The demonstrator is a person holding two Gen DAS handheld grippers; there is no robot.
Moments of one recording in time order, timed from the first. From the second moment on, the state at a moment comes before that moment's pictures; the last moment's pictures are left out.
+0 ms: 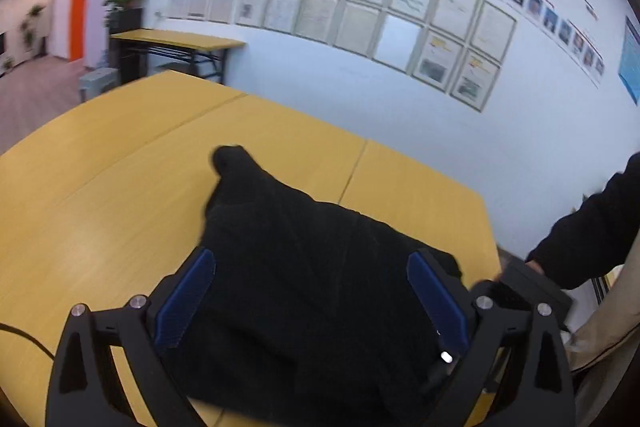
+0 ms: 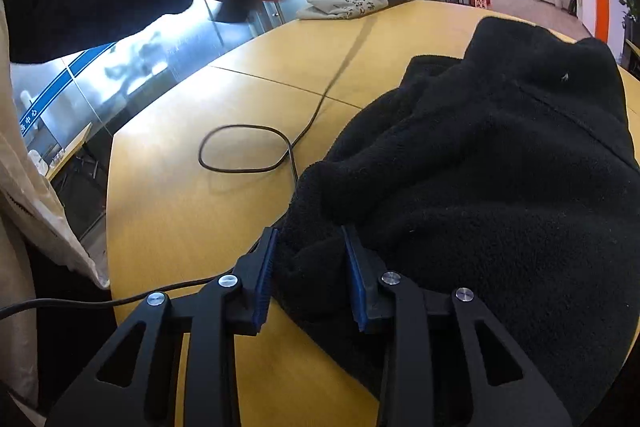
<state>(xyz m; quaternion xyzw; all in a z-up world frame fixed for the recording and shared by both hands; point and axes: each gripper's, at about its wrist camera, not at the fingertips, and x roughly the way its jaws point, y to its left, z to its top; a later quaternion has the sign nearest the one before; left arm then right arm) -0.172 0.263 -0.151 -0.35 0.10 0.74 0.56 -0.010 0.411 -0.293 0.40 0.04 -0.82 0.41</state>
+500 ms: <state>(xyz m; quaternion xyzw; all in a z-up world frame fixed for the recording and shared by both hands) -0.203 0.321 -0.273 -0.36 0.17 0.72 0.57 0.071 0.524 -0.292 0.40 0.23 -0.88 0.09</state>
